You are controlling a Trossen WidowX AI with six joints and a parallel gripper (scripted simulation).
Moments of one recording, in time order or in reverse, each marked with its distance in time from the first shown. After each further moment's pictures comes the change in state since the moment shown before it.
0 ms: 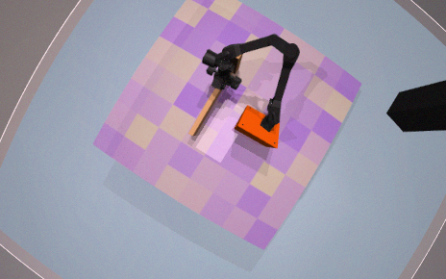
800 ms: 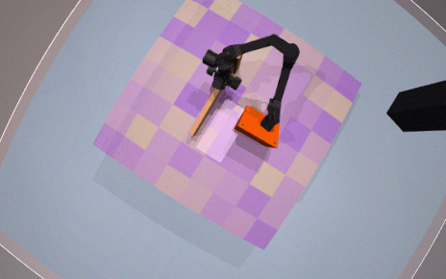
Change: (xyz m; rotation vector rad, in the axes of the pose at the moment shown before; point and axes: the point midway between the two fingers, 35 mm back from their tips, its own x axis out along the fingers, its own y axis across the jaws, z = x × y) arm 0.003 0.000 0.000 0.000 -0.001 -0.002
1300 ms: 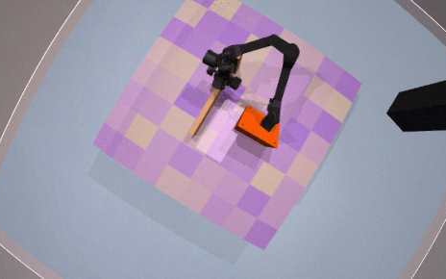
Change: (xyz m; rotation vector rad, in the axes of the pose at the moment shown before) arm 0.001 0.000 0.000 -0.001 0.000 -0.002
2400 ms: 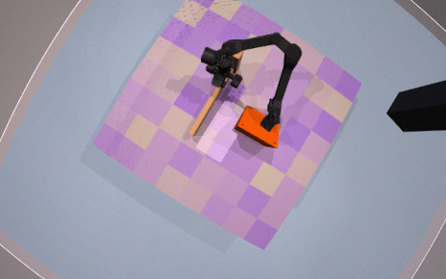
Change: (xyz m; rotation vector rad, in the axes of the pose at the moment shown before) arm -0.037 0.001 0.003 -0.002 0.003 -0.001
